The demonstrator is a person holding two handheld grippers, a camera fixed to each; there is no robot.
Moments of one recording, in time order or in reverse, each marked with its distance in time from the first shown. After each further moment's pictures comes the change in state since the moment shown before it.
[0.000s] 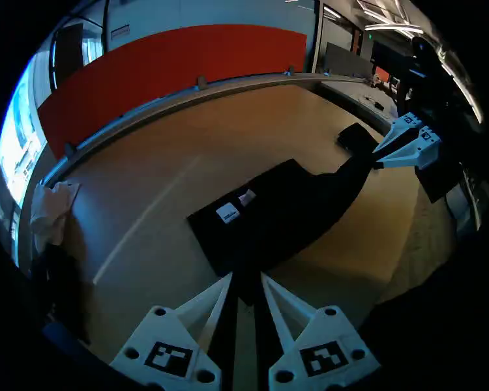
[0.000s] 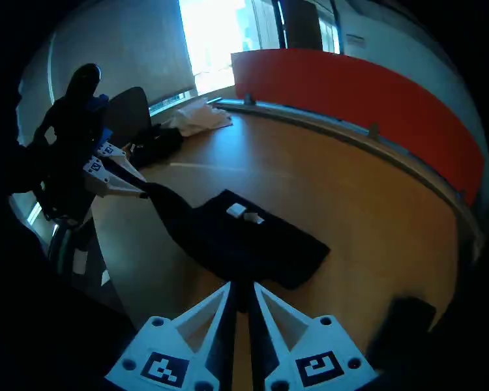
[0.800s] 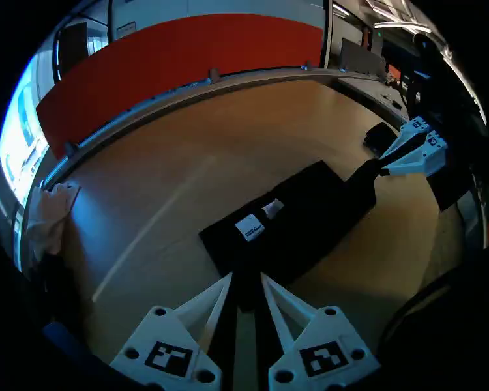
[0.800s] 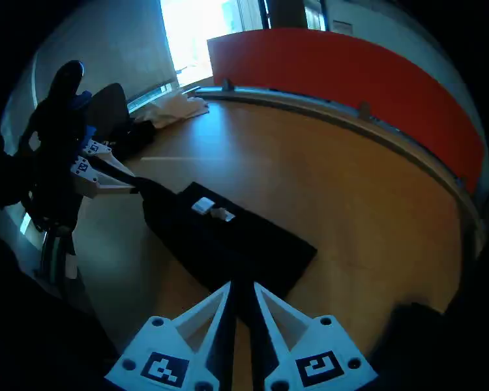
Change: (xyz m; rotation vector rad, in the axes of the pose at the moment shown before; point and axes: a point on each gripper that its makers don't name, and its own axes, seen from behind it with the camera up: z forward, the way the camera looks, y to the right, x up) left arm 0.015 -0.033 0.067 0.061 -0.016 -0.008; right arm -0.010 0.055 0.057 -0.047 -0.056 0.053
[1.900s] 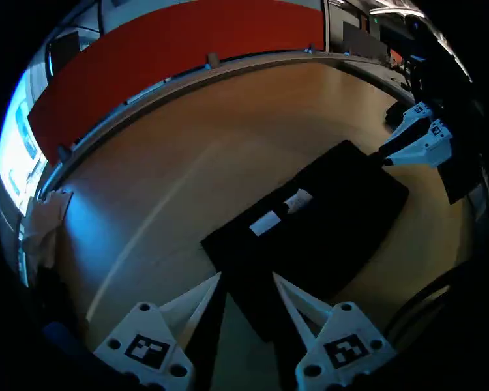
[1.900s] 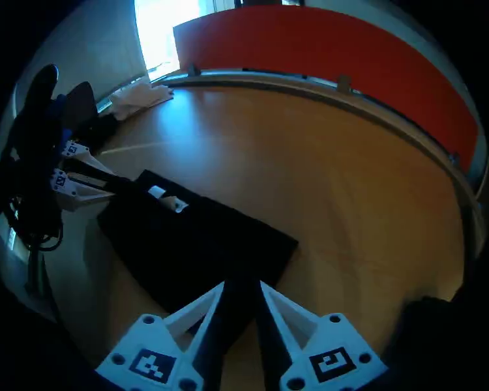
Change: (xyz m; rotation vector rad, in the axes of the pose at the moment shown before) left arm -0.012 -0.020 0.079 0.064 -0.028 0.066; right arm -0.023 0.054 0.061 -0.123 -0.035 0.068
